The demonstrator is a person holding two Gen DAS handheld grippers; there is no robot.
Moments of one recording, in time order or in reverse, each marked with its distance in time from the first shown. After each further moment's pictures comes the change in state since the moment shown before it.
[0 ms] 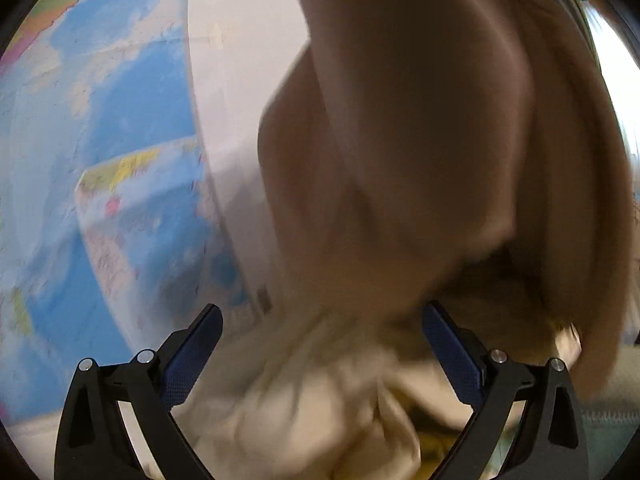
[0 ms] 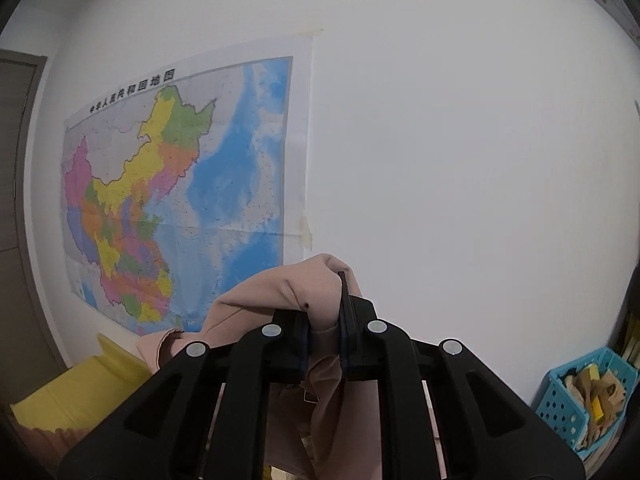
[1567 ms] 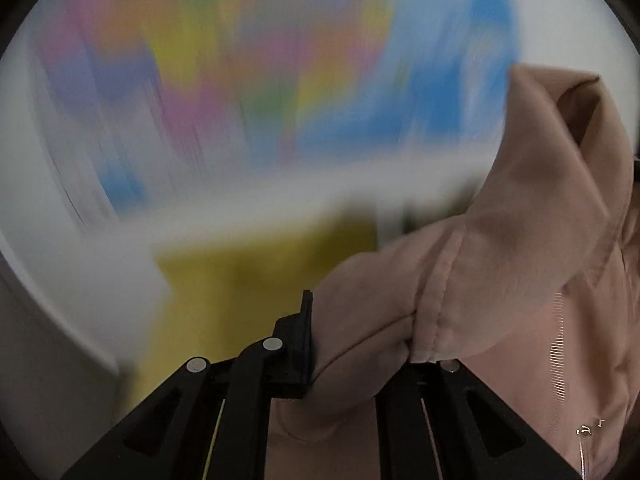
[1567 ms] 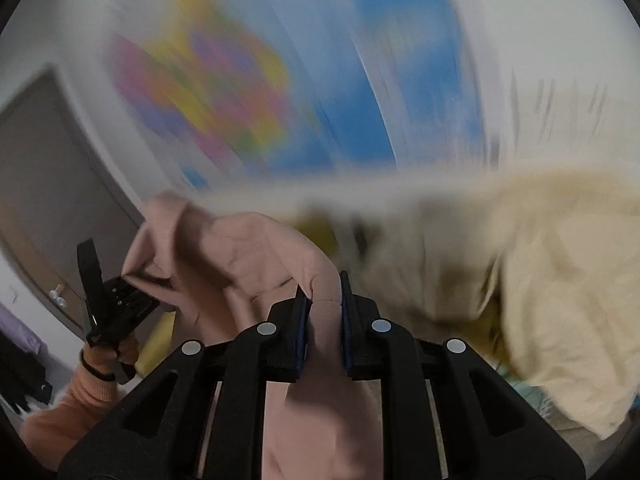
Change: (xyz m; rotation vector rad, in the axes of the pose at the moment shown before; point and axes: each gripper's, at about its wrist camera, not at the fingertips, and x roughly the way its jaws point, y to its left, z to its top) left arm -0.247 0.198 -0.137 -0.393 0.700 0.491; right arm 0.129 0.153 -0.212 0.322 0.716 0.449
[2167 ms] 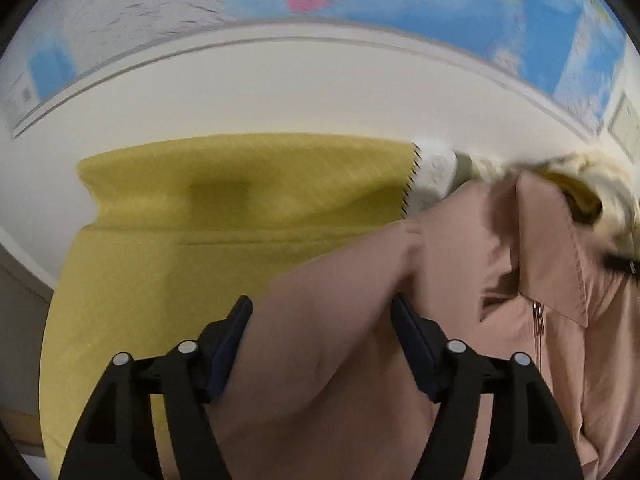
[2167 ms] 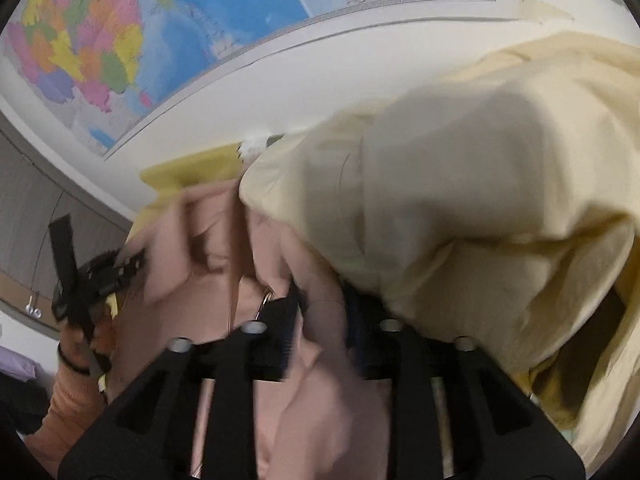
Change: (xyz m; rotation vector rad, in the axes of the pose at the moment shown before) left arm 0.127 0.052 0.028 -0.189 0.159 -0.130; right arm 0.127 -0.057 0.005 0.077 0.180 -0.079
